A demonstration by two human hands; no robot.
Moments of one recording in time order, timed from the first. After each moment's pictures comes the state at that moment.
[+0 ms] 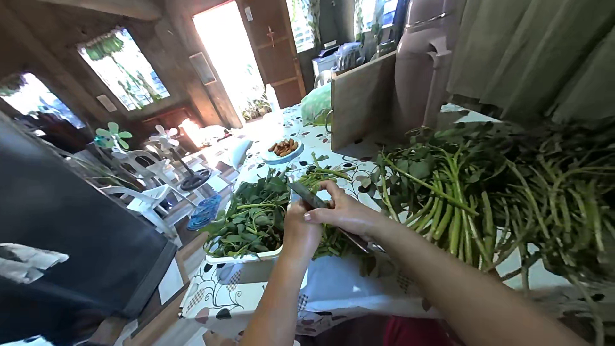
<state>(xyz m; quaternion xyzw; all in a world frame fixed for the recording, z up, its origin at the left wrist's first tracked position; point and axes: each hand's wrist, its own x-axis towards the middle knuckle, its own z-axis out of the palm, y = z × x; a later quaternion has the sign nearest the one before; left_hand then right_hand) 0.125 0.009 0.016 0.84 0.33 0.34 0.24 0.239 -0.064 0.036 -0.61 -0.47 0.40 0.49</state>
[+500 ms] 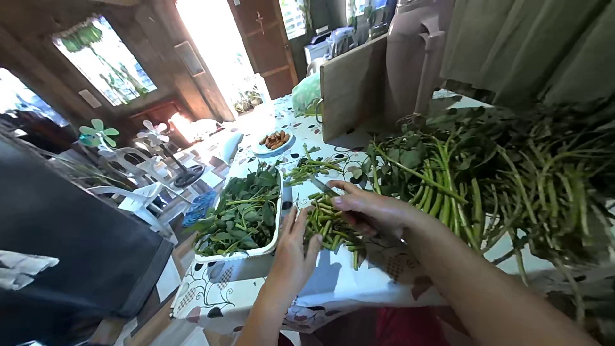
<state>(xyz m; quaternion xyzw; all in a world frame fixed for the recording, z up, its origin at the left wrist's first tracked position) 0.079 -0.004 -0.025 0.91 0.24 0.25 0.22 0.279 -0.108 0.025 -0.59 -0.43 0.49 0.47</state>
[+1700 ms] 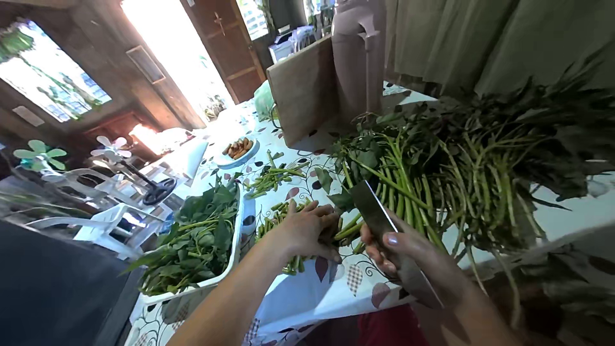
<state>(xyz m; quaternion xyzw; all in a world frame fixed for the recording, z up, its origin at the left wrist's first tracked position) 0.214 0.000 0.017 0.97 0.05 -0.22 0.05 0.295 -0.206 -0.047 -0.45 -0.32 0.41 0.73</state>
